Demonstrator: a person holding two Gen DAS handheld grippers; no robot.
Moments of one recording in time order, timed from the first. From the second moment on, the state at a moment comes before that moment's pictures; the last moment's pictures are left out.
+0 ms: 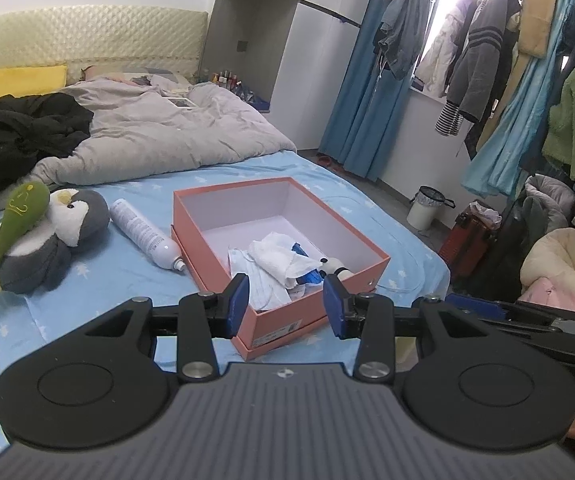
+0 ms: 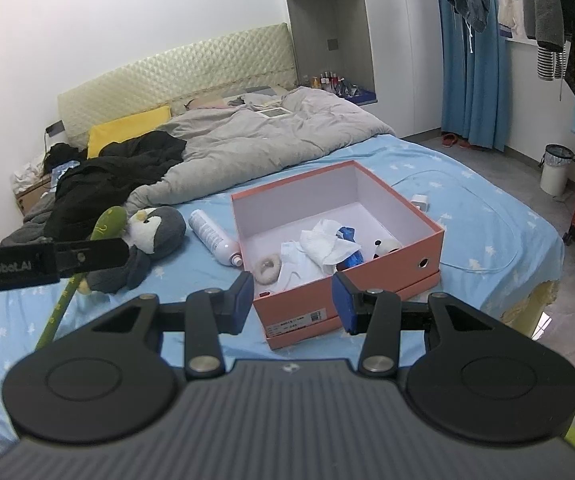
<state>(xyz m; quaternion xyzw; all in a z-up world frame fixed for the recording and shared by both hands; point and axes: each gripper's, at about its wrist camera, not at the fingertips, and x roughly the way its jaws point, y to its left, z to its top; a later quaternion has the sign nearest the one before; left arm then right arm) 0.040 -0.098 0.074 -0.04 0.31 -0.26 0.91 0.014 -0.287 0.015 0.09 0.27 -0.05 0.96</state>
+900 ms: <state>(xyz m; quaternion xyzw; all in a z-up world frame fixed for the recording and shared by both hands) 0.060 -0.102 0.077 -0.02 0.32 -0.23 0.92 0.016 -0.295 0.016 0.09 0.26 -0.08 0.96</state>
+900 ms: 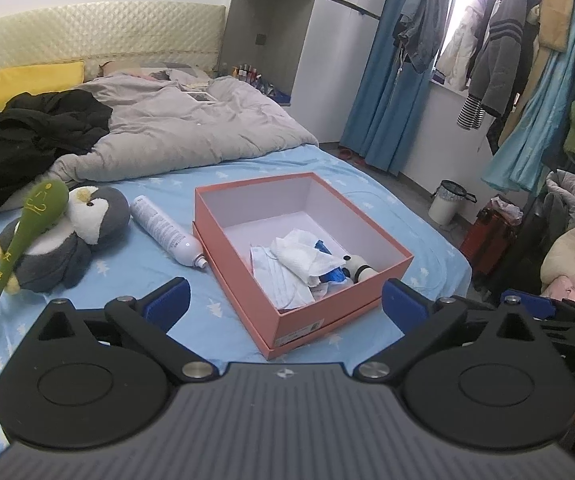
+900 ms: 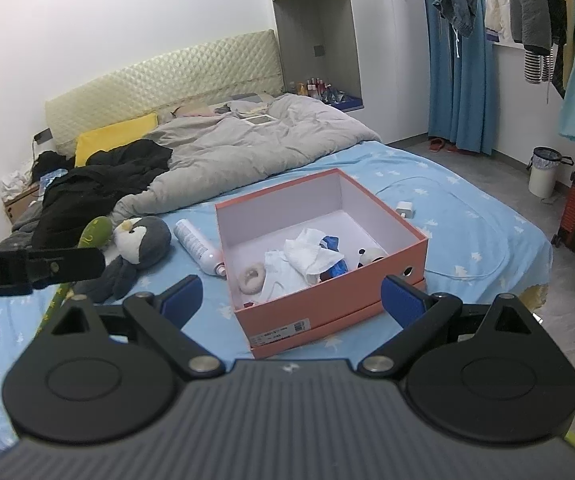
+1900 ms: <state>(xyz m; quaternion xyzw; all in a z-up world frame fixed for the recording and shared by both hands) 0.062 -0.105 0.075 -0.02 0.31 -0.23 0.92 0.018 -0.296 0.017 0.09 0.26 -0.08 0.96</state>
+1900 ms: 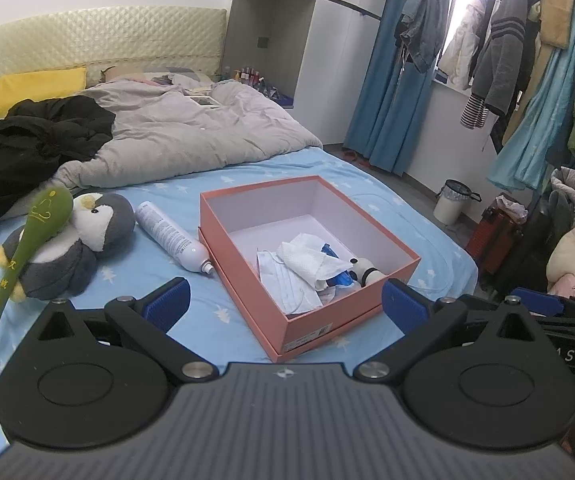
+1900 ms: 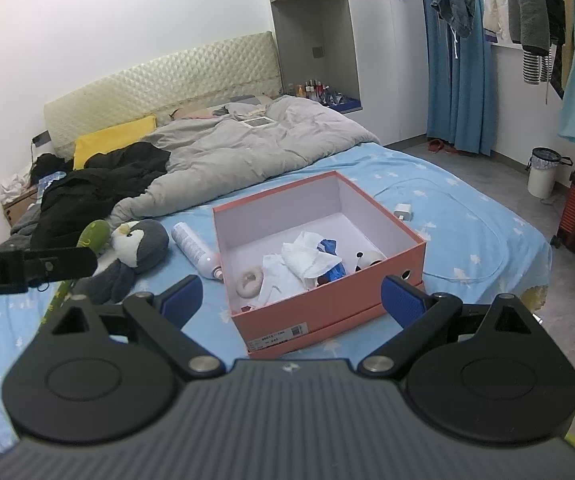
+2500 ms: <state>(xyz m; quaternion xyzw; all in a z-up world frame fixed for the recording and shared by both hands) 0.065 -0.104 0.073 -0.02 0.31 -0.22 0.92 0.018 -0.297 0.012 0.10 0.27 -0.08 0.96</state>
